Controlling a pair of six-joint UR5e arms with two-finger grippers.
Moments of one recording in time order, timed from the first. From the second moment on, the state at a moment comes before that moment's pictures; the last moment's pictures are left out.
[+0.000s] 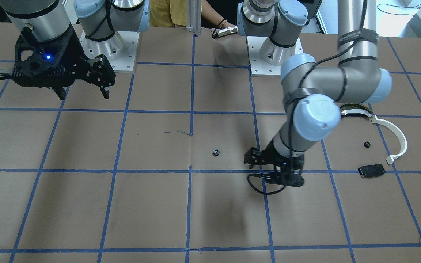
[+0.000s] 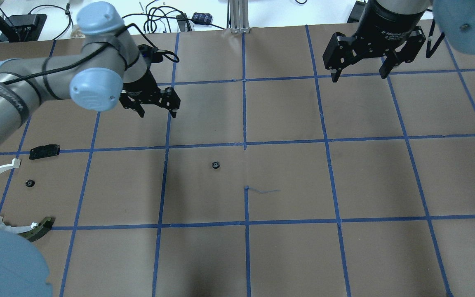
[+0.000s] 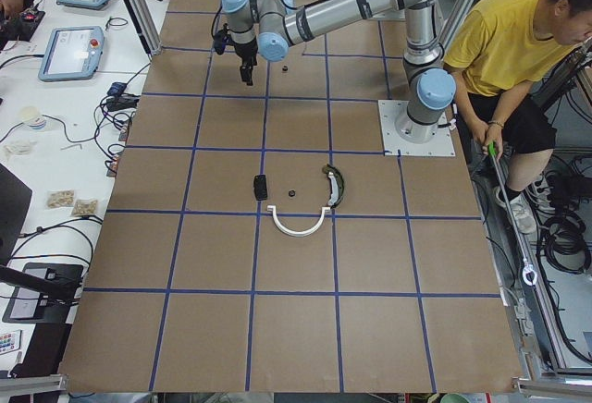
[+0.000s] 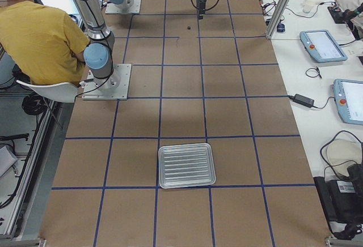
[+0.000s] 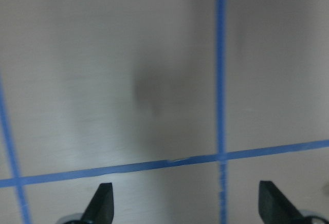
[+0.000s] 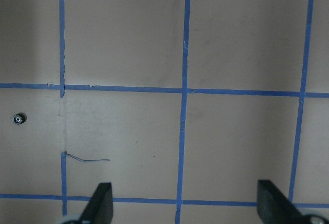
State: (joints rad) left arm -1.64 -1.95 -1.67 -1.13 1.52 0.05; right arm 1.60 -1.53 1.48 -1.56 -1.56 -0.02
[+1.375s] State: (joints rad) left arm -1.84 -2.05 -1.80 -1.01 1.53 -0.03; right arm 1.55 -1.57 1.50 -1.56 -1.57 -0.15
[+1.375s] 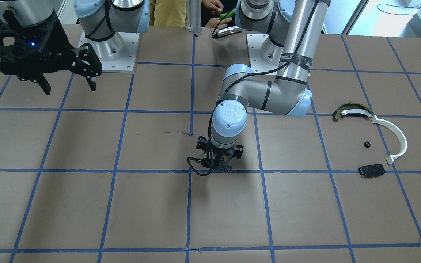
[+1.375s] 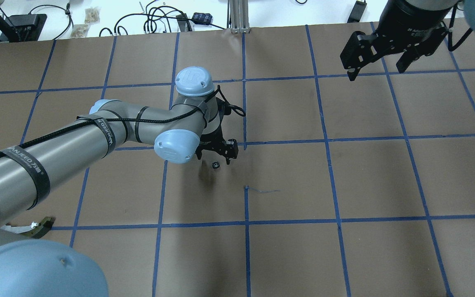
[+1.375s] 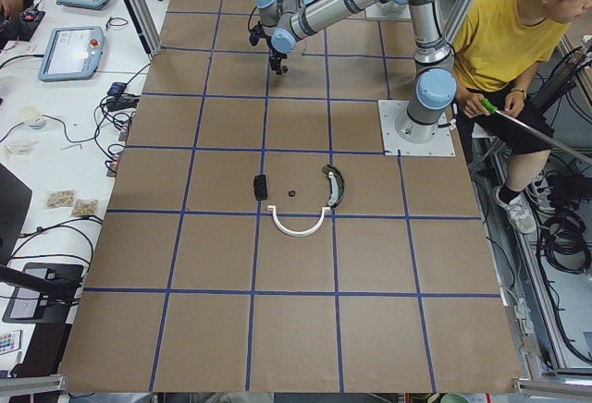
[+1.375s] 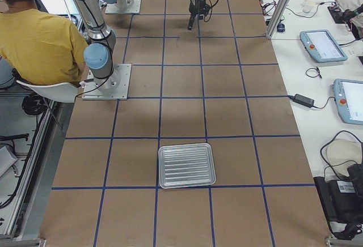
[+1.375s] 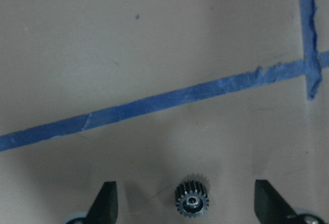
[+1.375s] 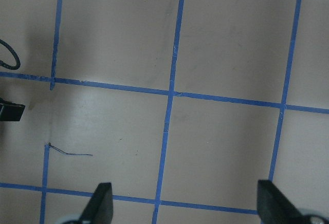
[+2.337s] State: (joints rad) left arm -1.84 -2.06 -1.80 -1.05 1.53 -0.03; right arm 1.54 -1.57 1.52 -1.57 -1.56 -0.14
